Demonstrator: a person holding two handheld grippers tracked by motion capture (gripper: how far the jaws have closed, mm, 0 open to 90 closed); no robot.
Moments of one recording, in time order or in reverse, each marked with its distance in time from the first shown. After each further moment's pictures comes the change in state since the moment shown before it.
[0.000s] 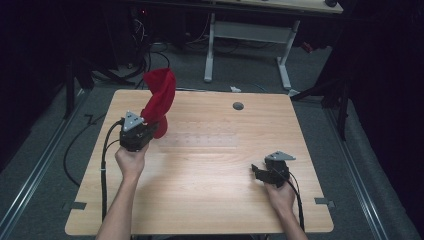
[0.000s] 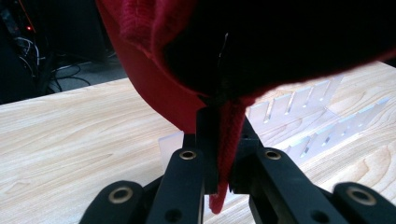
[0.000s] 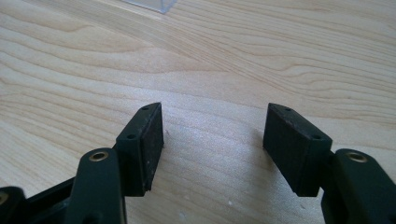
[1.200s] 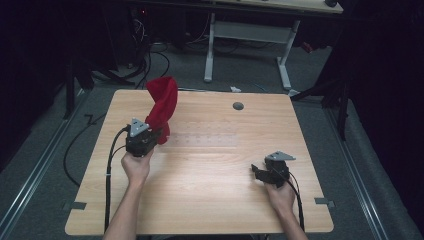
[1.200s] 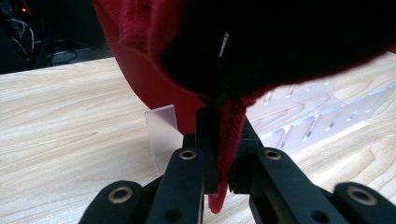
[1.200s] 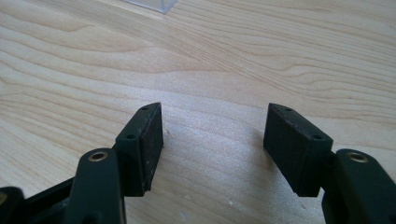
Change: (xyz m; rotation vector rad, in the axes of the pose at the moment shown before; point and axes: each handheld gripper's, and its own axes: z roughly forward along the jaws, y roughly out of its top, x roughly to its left) left arm 0.005 -0.028 0.005 0.020 0.029 -0.030; right arm 0.000 0.000 0.000 0.001 0.002 -0.001
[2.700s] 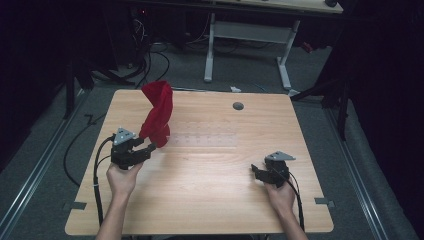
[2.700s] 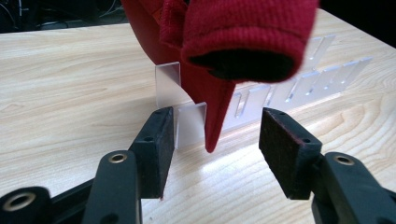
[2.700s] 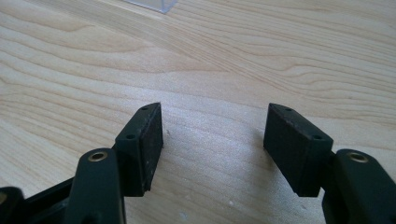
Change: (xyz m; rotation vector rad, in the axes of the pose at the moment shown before) left arm 0.009 0.011 -0.049 0.082 0.031 -0.055; right arm 0.000 0.000 0.000 0.000 -0.001 0.000
